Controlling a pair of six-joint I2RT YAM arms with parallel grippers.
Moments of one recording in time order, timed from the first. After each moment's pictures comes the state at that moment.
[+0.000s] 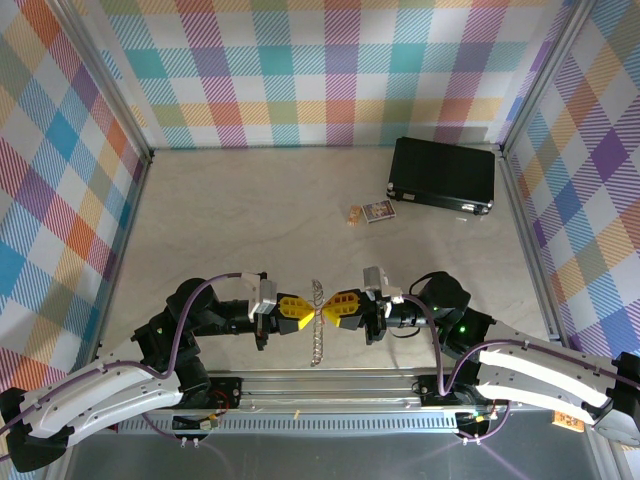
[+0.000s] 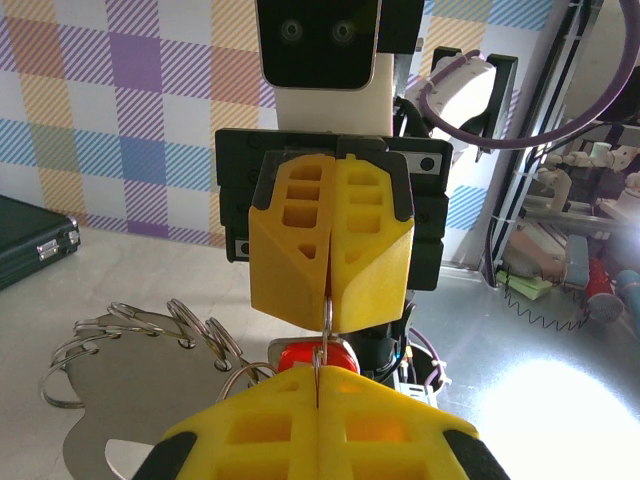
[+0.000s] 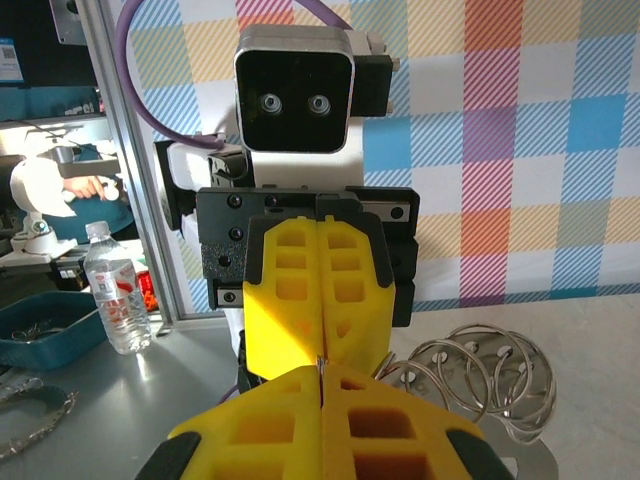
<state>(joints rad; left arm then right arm) -1.00 0.58 0.58 -0.01 0.49 -0.11 1.07 0.78 0.52 0.40 -0.52 0.15</state>
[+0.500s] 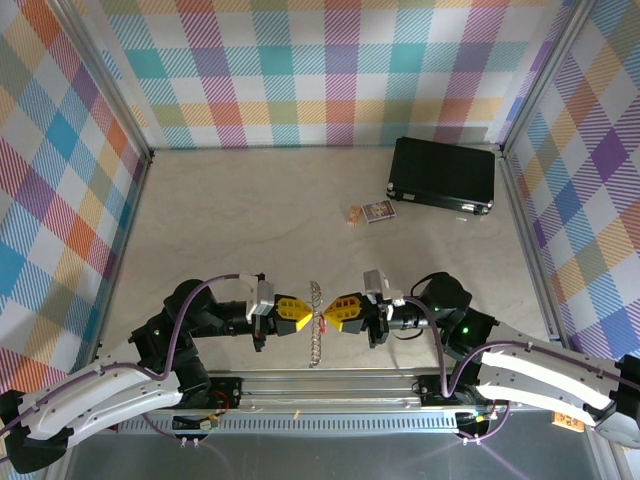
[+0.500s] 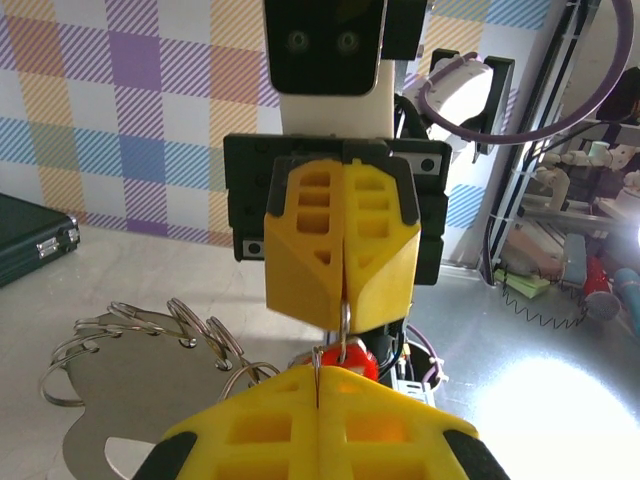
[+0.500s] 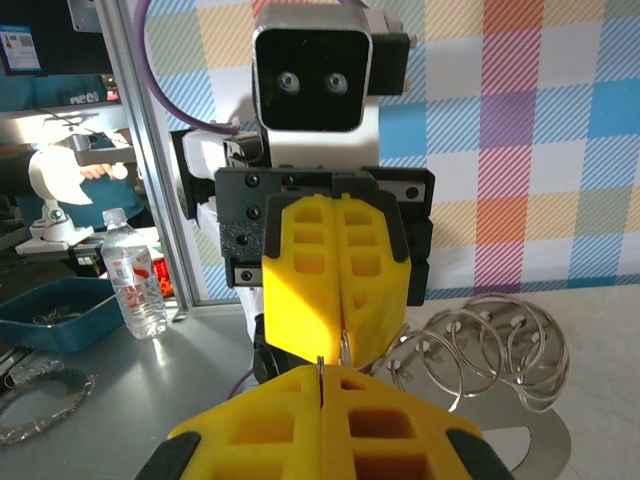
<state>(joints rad) -1.00 0.56 0.58 -0.04 0.49 -0.10 1.07 0.75 0.52 0.35 -0.55 0.14</state>
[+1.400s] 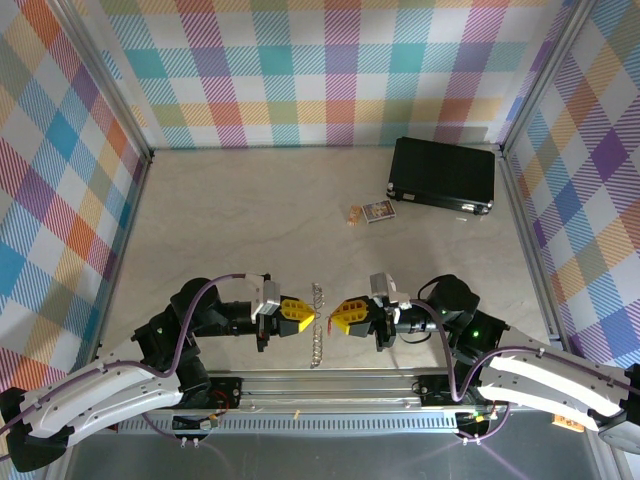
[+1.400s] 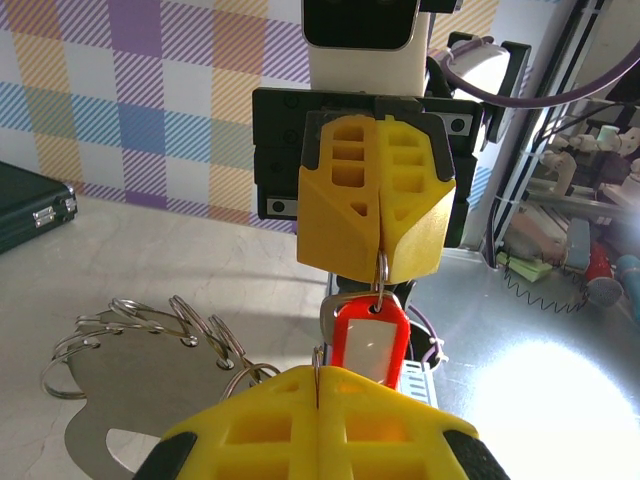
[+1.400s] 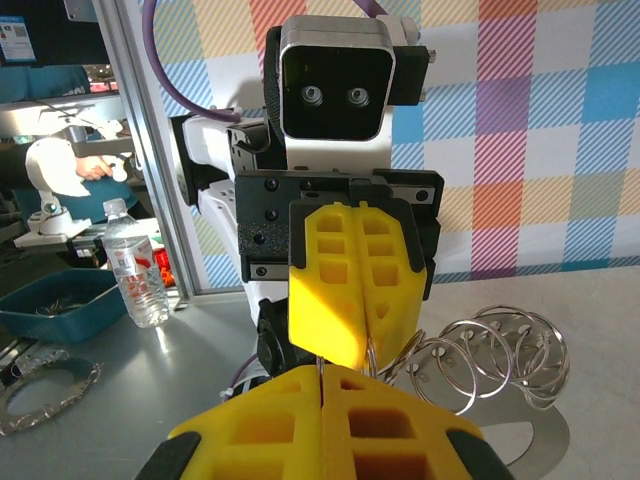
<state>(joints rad) -1.00 0.58 0.59 -0.07 0.49 -0.10 1.07 0.68 0.52 0.24 -0.54 0.13</state>
